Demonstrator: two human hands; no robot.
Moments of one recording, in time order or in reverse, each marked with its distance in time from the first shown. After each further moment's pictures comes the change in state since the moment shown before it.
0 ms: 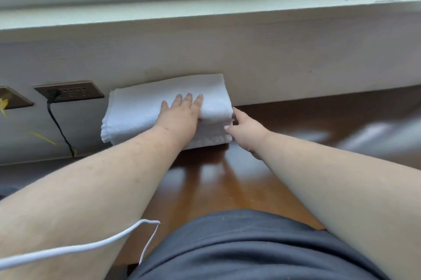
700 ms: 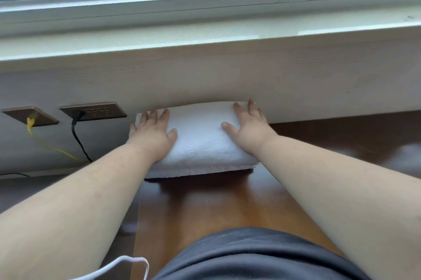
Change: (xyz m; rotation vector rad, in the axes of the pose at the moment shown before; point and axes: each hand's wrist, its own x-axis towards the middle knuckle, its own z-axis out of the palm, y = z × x) left_hand 0.015 -0.135 0.026 -0.200 -0.160 -0.346; right_hand 0.095 -0.039 0.024 -0.615 0.102 -0.079
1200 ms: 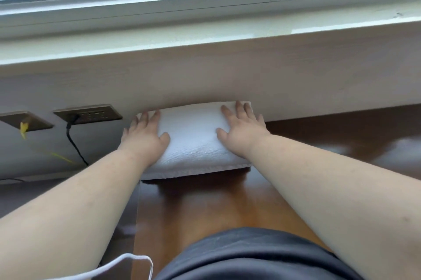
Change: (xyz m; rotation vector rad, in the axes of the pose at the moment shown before) left_hand -0.004 -0.010 0.004 -0.076 0.024 -0.028; right_hand -0.006 -0.015 0.004 -0.306 -0.036 -0.092
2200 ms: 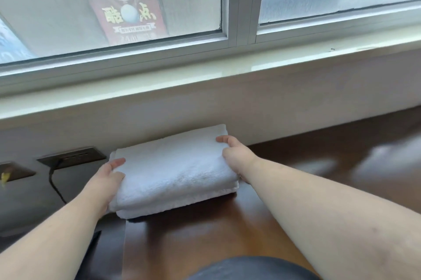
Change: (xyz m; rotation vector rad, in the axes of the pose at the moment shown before) left_hand -0.016 -0.034 -0.016 -0.912 -0.014 -0.397; right_hand -0.018 0.035 -0.018 1.092 -0.081 0.337
